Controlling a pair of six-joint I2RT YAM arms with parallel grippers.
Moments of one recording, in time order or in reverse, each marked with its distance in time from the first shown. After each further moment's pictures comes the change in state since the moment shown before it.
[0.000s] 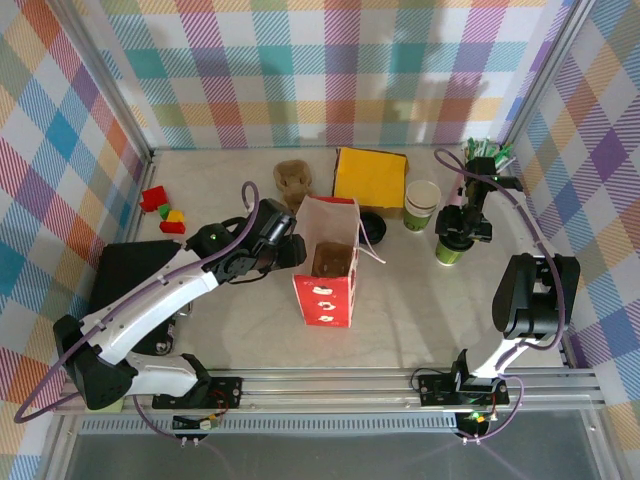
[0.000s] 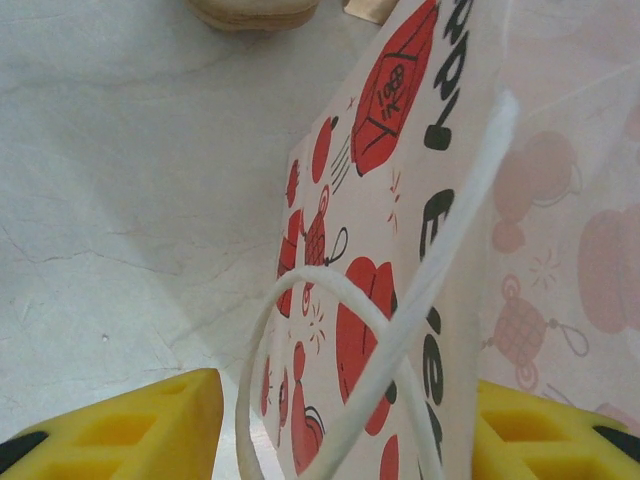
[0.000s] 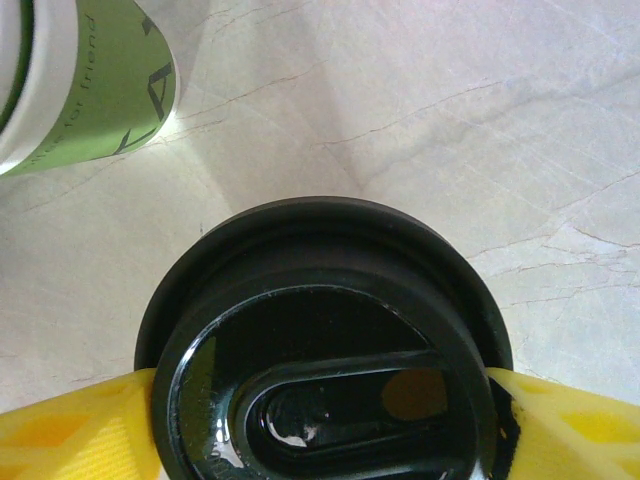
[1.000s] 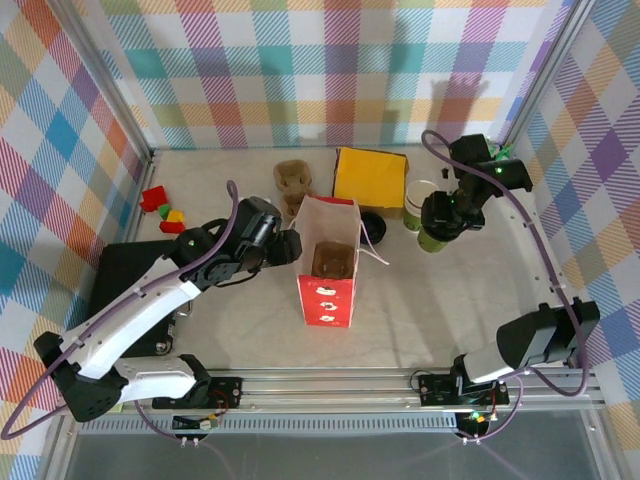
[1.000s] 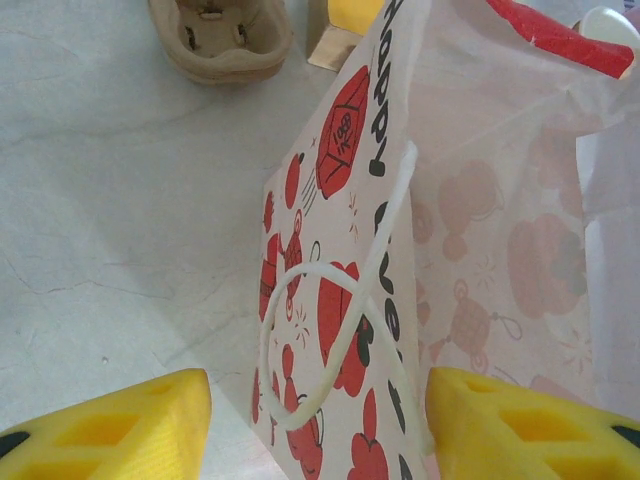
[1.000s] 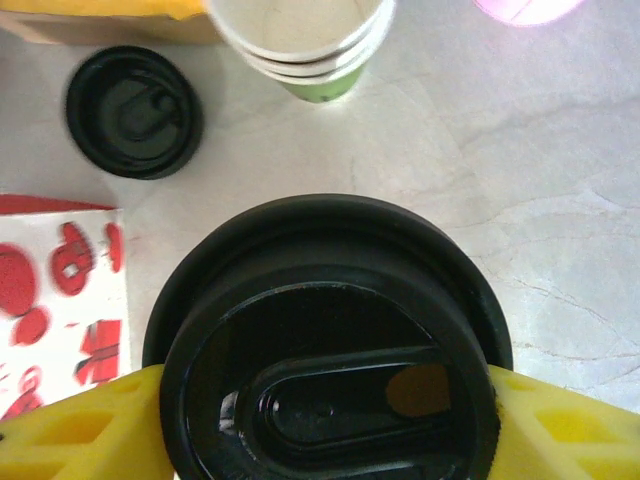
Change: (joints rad) left arm 0.000 -0.089 0.020 0.002 -0.008 0.047; right arm 0.241 -0.178 0.309 -0.363 0.005 0.098
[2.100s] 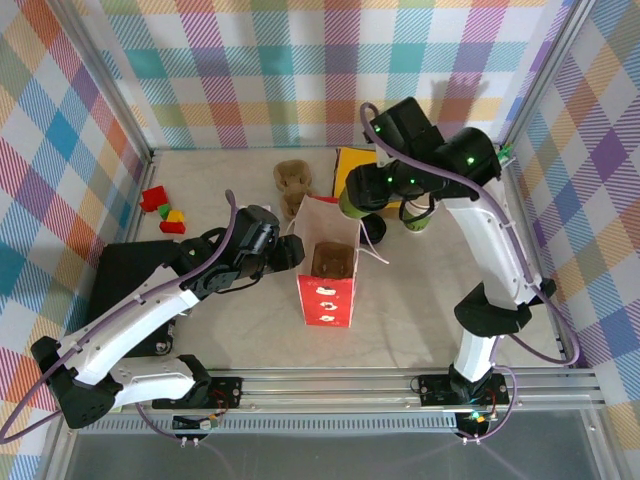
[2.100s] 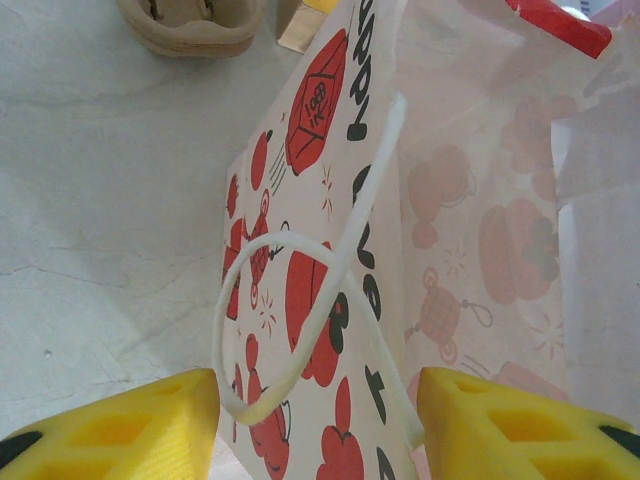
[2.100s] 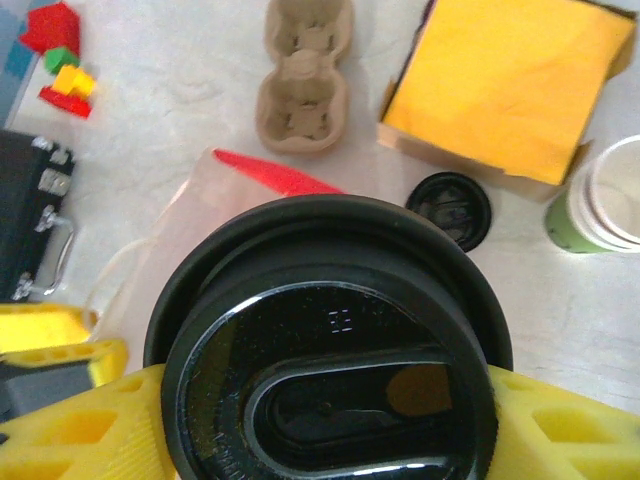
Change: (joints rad) left arm -0.019 -0.047 -0.101 0.106 0.051 -0.059; right arm 0.548 0.329 0.916 -0.306 0.081 0.163
